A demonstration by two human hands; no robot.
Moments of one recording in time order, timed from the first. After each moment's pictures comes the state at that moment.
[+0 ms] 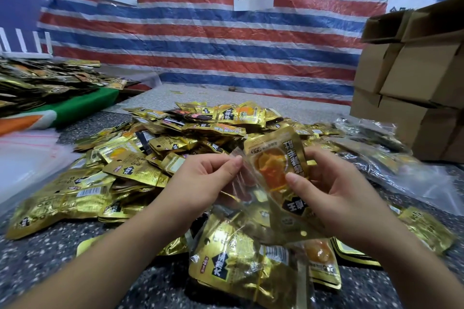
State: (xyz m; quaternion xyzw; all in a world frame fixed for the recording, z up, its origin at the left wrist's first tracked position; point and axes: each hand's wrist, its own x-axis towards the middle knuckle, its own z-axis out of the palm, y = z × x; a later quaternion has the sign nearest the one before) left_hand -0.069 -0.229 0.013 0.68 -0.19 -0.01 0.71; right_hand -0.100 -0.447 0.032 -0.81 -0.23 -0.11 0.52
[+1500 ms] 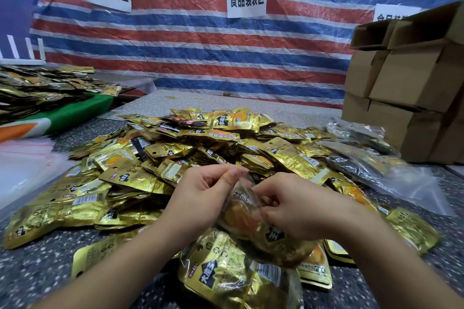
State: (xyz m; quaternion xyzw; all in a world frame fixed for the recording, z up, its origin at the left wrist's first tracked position) left_hand -0.068 -0.240 0.002 0.70 -0.18 0.07 0.69; right_hand -0.082 -0.415 0.054 -0.96 -0.19 0.07 0.19
